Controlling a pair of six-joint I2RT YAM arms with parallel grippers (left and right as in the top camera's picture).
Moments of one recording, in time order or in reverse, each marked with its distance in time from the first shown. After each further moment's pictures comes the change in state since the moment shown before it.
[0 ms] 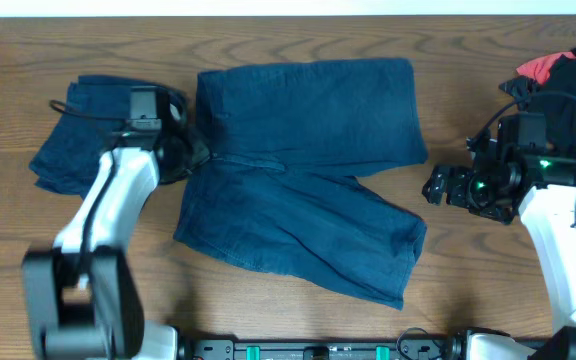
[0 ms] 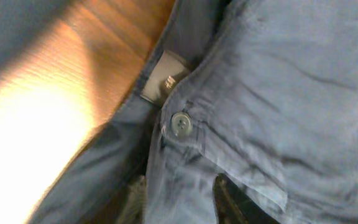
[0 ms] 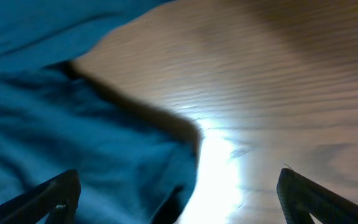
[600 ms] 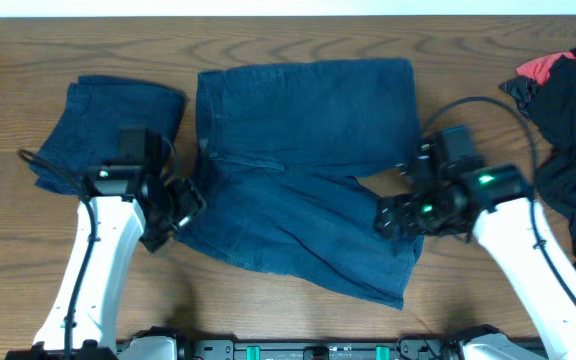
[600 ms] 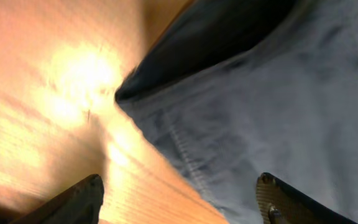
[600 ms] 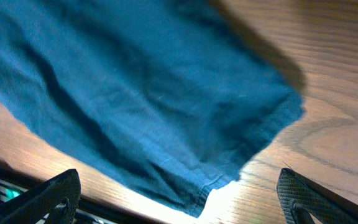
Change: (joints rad) left arm 0.002 -0.270 -0.135 -0.469 -0.087 -0.112; right arm 0.421 -0.069 -0.011 -0.109 0.050 0.043
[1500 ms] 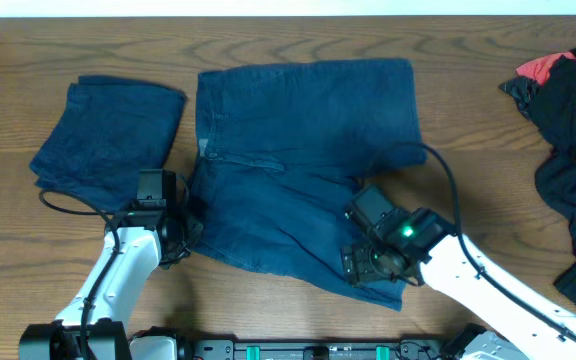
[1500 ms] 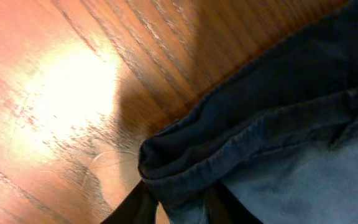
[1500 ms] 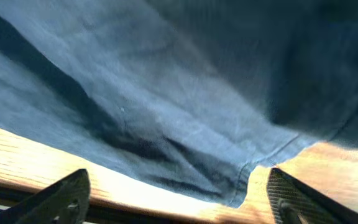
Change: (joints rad) left arm 0.000 0.005 -0.353 0.453 -0.109 -0.158; right arm 0.422 -0.003 -0.198 0.103 0.164 0.412
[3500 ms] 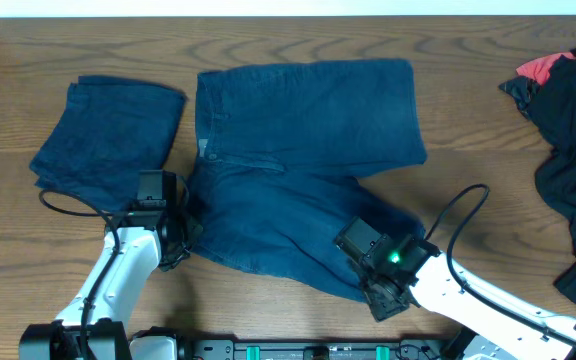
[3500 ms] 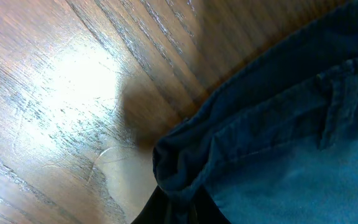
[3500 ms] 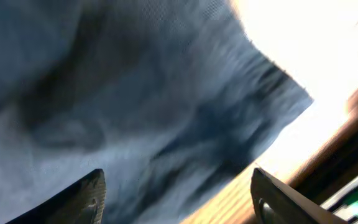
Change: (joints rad) left arm 0.000 0.000 0.000 -0.015 0.000 0.000; right arm 0.102 -0.002 -0.154 0.125 0.027 1.419
